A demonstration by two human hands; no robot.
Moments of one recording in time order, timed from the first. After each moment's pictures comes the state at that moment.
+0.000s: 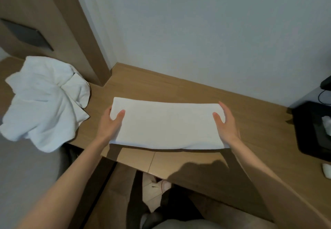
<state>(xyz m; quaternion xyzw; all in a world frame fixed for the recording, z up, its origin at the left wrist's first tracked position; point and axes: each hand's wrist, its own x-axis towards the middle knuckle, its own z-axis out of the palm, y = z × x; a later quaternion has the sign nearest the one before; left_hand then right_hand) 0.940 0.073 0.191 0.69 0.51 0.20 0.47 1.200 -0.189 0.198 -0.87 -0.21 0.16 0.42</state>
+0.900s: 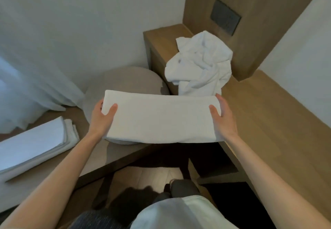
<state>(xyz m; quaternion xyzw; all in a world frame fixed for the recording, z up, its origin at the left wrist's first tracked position) 0.491 0.023 0.212 0.45 0.73 0.39 0.32 0.856 0.014 0.230 -0.69 -0.53 0.31 0.37</state>
